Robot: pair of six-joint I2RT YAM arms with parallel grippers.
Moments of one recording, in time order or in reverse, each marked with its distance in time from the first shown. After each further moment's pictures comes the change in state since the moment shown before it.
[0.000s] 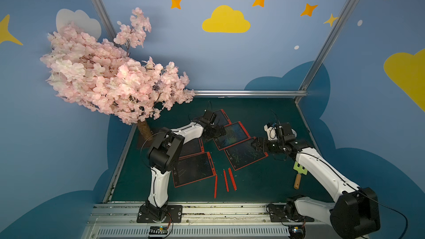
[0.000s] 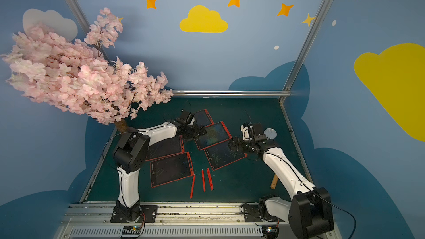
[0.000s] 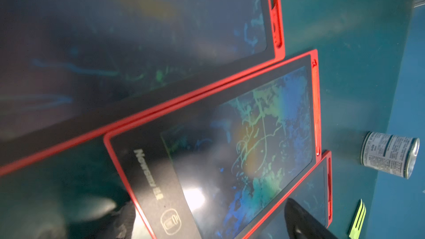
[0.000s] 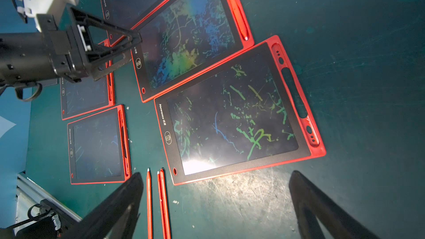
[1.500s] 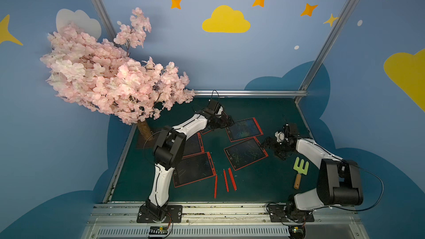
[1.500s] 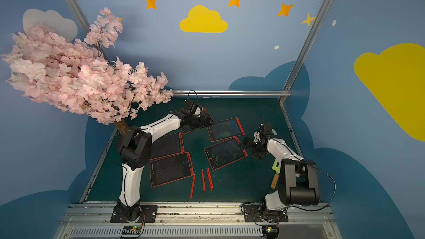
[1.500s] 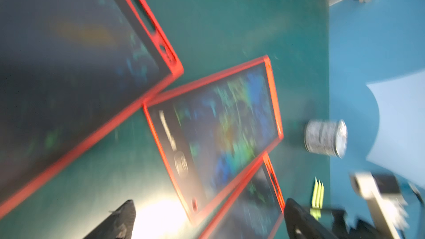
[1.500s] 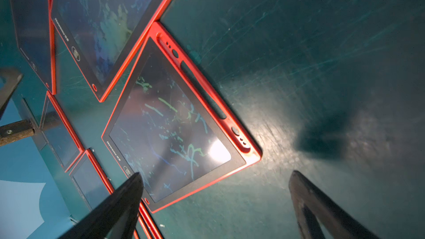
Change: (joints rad) left arm -0.024 -0.005 0.196 -0.103 0.114 0.107; right arm -0.285 0.295 -0.004 0.009 -0.124 0.074
